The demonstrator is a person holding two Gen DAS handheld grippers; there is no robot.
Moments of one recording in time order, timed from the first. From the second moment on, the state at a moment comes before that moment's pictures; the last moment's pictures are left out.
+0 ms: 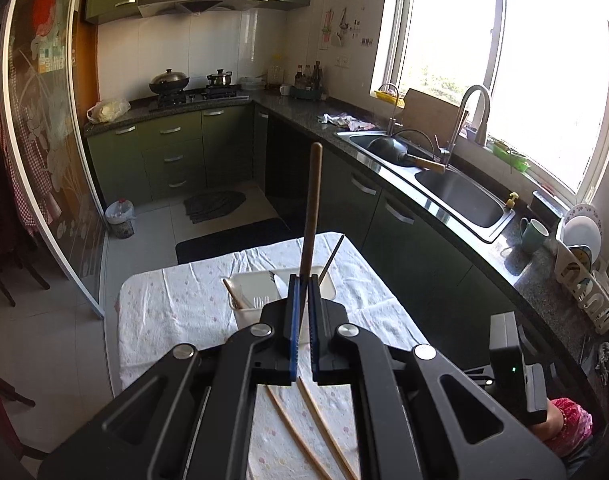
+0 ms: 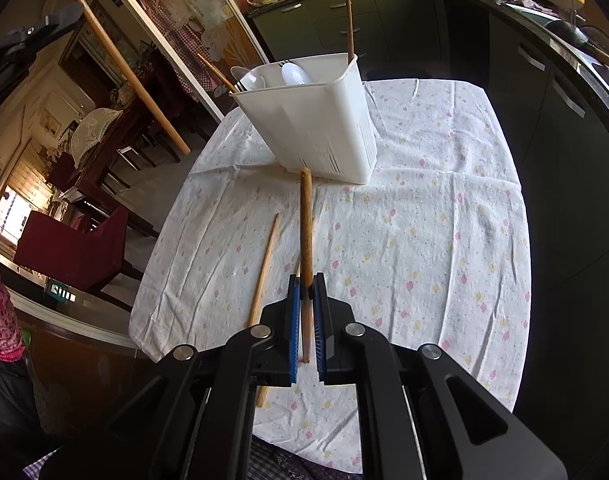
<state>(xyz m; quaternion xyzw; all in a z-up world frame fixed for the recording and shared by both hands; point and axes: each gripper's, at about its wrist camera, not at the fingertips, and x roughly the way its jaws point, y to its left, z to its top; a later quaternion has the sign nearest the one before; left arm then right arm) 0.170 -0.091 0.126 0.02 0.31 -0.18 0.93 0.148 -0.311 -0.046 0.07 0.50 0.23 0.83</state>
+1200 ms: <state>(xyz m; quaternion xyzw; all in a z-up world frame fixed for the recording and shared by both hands) 0.223 -0.069 0.028 0.00 0.36 -0.19 0.92 0.189 -0.306 0.088 0.09 0.33 0.24 0.91</state>
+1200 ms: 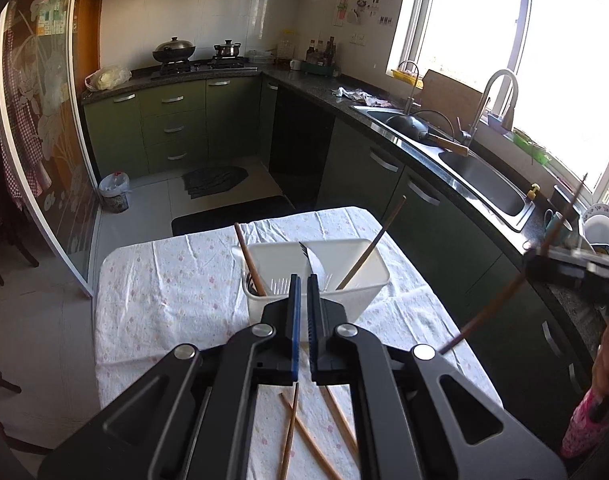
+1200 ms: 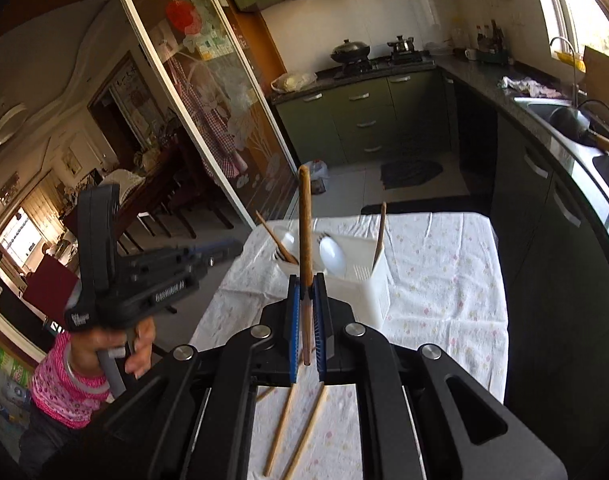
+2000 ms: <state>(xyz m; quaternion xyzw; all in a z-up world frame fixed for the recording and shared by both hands) 0.195 -0.071 -0.147 0.07 0.64 -0.21 0.74 0.272 -0.273 0.041 0.04 0.36 0.18 0.91</state>
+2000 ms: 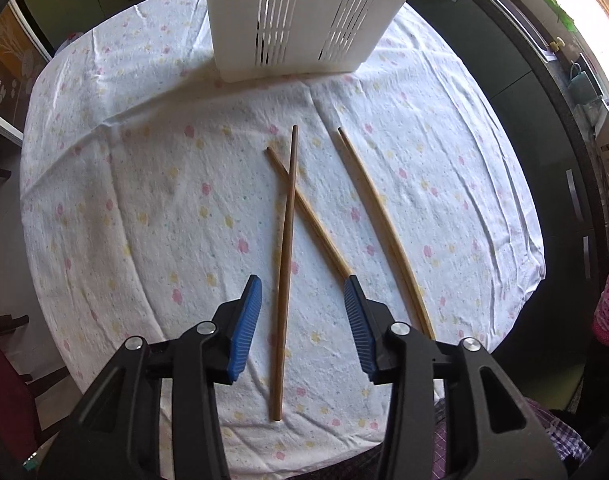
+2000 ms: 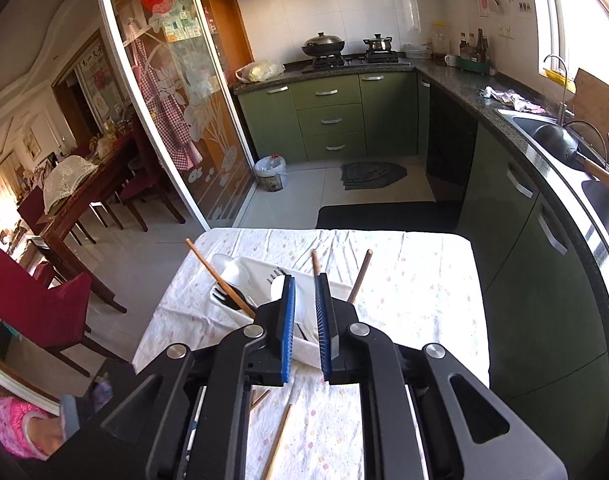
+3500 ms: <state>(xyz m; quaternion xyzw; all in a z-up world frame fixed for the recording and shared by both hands) 0.197 -0.084 0.009 0.10 0.50 -0.22 0.83 0.143 -0.376 0.032 0.15 0.37 0.26 0.88</state>
